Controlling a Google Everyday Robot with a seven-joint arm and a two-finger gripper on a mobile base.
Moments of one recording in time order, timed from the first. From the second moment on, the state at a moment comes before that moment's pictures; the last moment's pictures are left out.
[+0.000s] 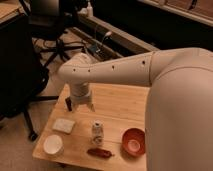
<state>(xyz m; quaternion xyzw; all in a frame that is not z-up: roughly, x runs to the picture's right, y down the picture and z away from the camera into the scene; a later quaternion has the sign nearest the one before) -0.103 0.101 0.703 -0.26 0.23 0.64 0.68</state>
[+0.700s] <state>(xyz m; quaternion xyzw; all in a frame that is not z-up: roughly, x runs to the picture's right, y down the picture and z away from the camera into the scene) -0.121 0.105 0.695 -0.26 0.21 0.62 0.71</state>
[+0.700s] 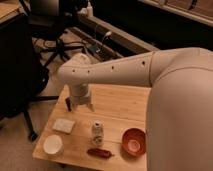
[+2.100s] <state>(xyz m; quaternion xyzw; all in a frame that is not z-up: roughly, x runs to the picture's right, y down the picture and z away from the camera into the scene) -0.206 0.252 0.668 -0.33 0.15 0.44 0.82</state>
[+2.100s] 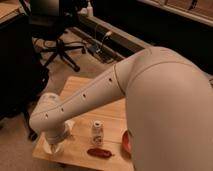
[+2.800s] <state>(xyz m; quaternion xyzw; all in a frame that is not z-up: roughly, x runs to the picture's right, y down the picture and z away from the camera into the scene) -0.213 0.242 0.717 -0.32 0.19 0.46 0.81</state>
